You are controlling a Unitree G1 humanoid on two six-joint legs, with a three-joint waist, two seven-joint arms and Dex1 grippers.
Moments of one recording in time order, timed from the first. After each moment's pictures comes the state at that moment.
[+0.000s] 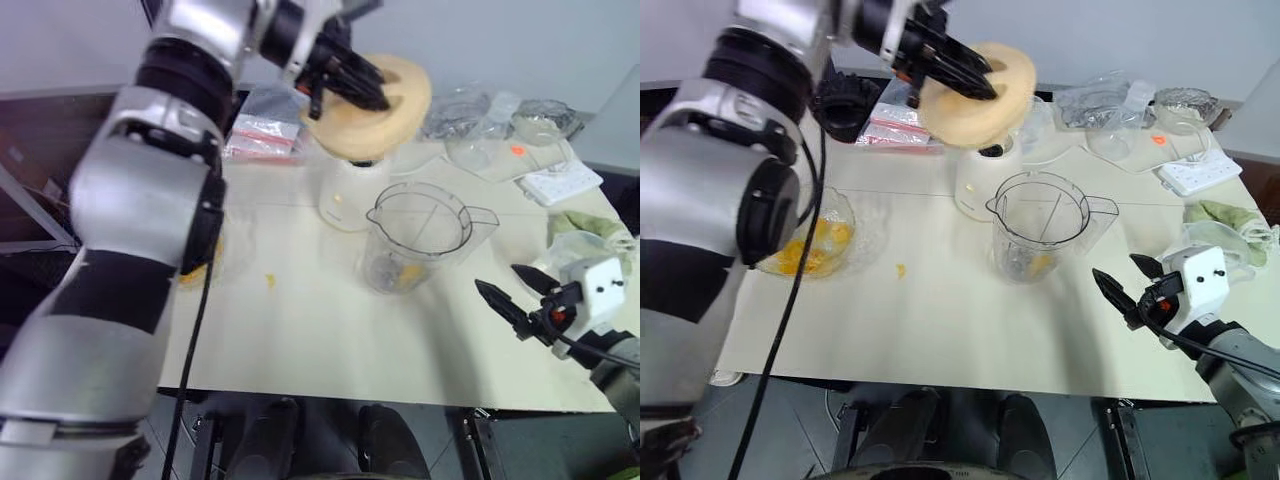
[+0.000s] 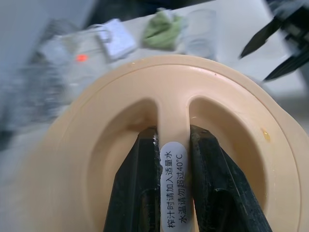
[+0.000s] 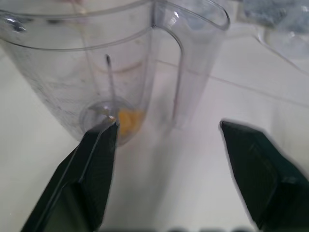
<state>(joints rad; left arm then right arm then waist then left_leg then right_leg) -1.85 0.22 -0.16 1.30 0.09 0.21 -1.51 0.29 -0.67 -0.49 -0.62 0.63 0.59 0.42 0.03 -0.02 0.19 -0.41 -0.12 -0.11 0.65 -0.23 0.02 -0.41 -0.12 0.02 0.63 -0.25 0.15</state>
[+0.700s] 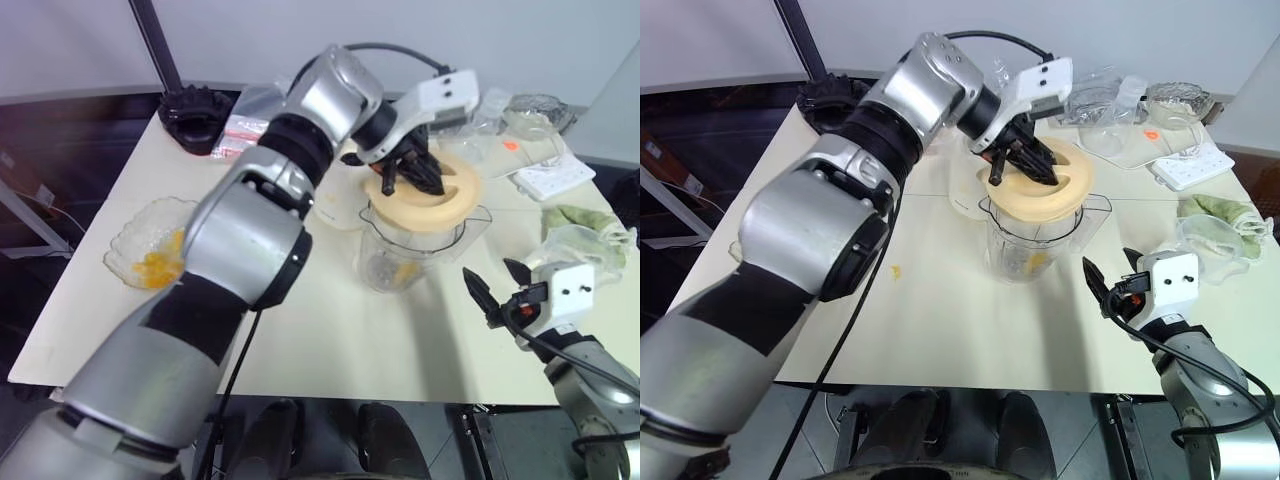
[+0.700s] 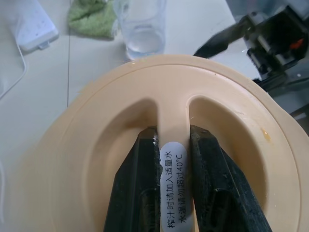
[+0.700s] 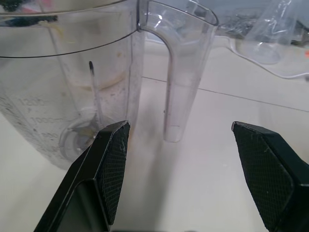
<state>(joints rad) -1.77 -0.04 -0.19 1.35 0.19 0.20 -1.38 0.26 -0.47 -0.37 -0.65 0.45 0.52 0.27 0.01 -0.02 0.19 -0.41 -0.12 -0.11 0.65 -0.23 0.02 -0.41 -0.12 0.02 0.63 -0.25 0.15</state>
